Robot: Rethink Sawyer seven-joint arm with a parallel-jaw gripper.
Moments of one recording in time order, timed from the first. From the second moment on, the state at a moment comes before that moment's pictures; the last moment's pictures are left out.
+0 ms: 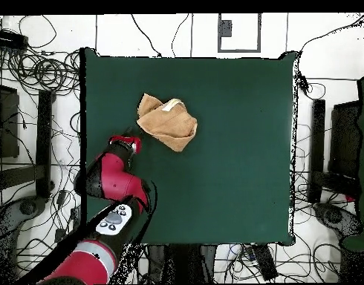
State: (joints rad) arm 0.50 -0.18 -0.35 1.62 0.62 -0.36 1.57
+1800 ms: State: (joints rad) arm 0.56 -0.13 -0.53 1.62 0.67 -0.36 1.57
